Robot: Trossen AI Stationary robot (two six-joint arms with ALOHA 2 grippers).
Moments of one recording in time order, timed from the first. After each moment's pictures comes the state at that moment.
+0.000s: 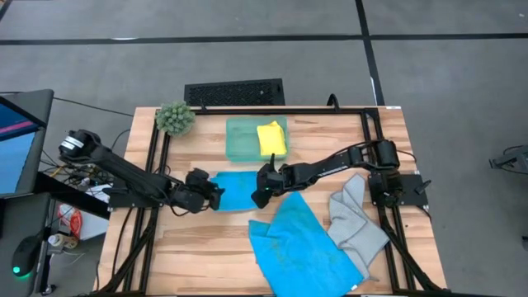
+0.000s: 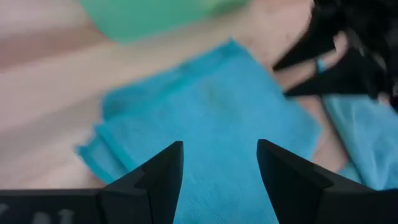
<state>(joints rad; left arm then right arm) -0.39 1.18 0.42 -0.12 -0.63 -1.21 0.08 2.02 1.28 -0.31 0.16 0.79</state>
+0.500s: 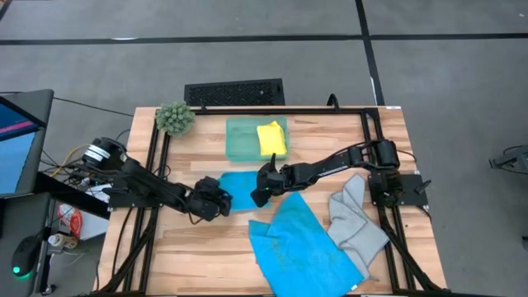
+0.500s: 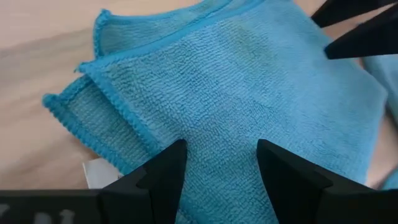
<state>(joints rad) -0.39 1.55 0.42 0.13 -0.60 -1.28 0.07 2.02 1.28 -0.31 0.18 0.84</state>
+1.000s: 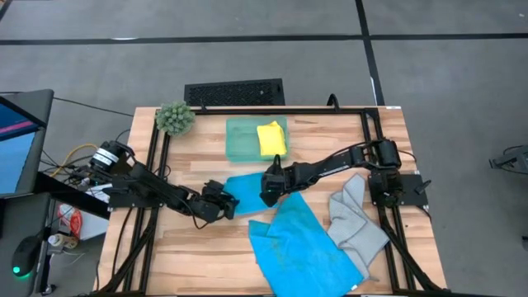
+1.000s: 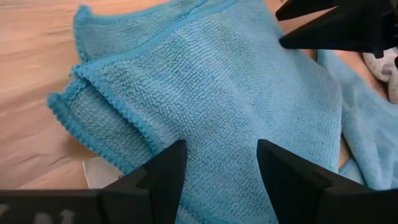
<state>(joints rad) -0.39 1.66 0.44 0.36 -0.60 -1.29 0.08 2.01 1.28 -0.54 0.23 0.83</state>
